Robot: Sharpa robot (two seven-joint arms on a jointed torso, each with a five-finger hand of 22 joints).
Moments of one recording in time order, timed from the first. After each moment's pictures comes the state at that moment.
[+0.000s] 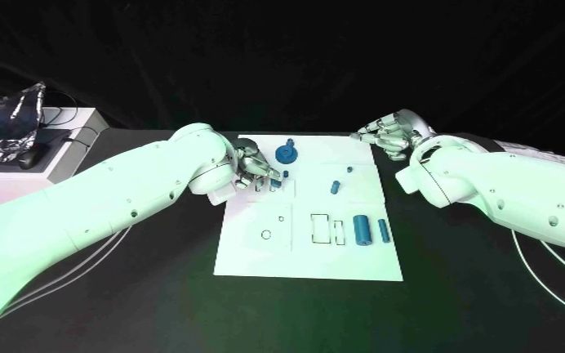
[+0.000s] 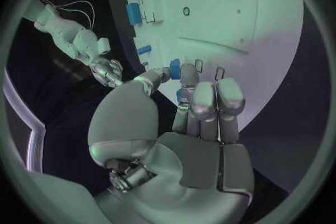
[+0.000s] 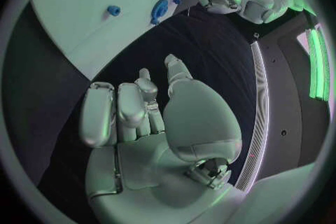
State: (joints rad) left arm 1.21 -0.58 0.15 1.31 -0.98 0.08 -0.59; left_hand 1.10 -0.16 0.48 0.08 0.54 1.04 0.02 0.38 0.90 1.25 -0.07 0.81 0.62 1.42 -0.11 1.19 1.12 0.11 1.25 -0.10 1.28 1.17; right arm 1.31 -0.82 -0.11 1.36 -0.74 -0.58 -0.08; right_hand 1.20 -0.06 -0.09 0.07 0.40 1.09 0.11 0.08 0.28 1.23 0.01 1.02 1.21 1.45 -0.06 1.18 1.02 0.06 1.47 -0.07 1.23 1.31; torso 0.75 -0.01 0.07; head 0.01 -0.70
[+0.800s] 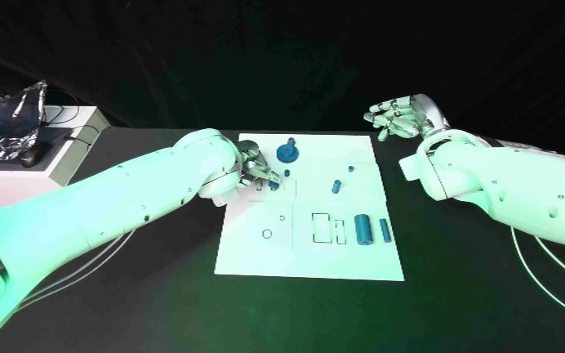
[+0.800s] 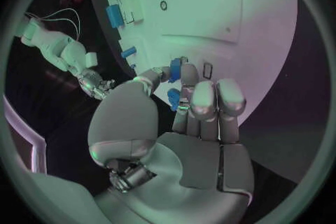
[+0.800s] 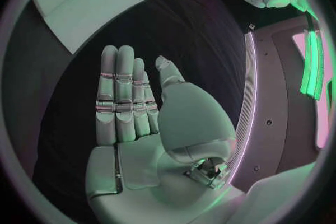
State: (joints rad) left arm 1.21 -0.55 0.11 1.27 -1.08 0.04 -0.60; left_hand 1.10 -0.16 0.45 0.05 0.61 1.06 0.02 0.35 0.93 1.27 -0.06 0.80 0.64 1.42 -0.11 1.19 1.12 0.09 1.25 -0.11 1.28 1.19; right arm 1.31 -0.80 -0.11 1.30 -0.61 -0.72 0.14; right_hand 1.27 0.03 -0.10 -0.04 0.43 1.05 0.13 0.07 0.17 1.13 0.05 0.38 0.46 1.38 -0.01 0.29 0.56 0.09 1.28 -0.01 0.07 0.84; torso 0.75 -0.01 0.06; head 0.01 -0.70
